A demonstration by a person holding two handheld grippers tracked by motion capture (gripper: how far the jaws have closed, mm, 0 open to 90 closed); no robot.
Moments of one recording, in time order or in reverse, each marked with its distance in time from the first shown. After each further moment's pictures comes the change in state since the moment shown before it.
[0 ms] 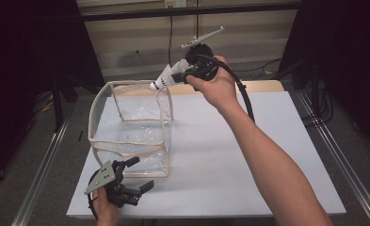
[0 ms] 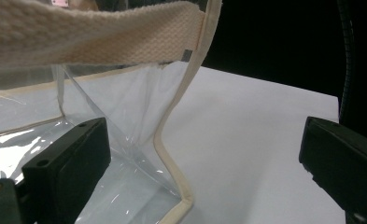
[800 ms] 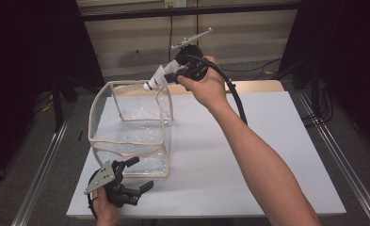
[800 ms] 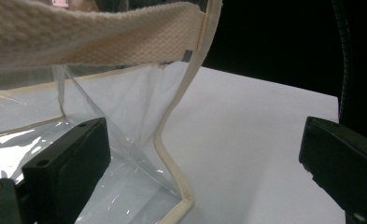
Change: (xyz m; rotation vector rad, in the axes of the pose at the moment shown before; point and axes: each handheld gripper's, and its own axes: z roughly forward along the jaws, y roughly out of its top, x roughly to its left) left arm 0.000 0.000 -0.001 0.002 -0.004 0.000; right arm 0.006 0.006 0.021 0.002 0.004 -0.005
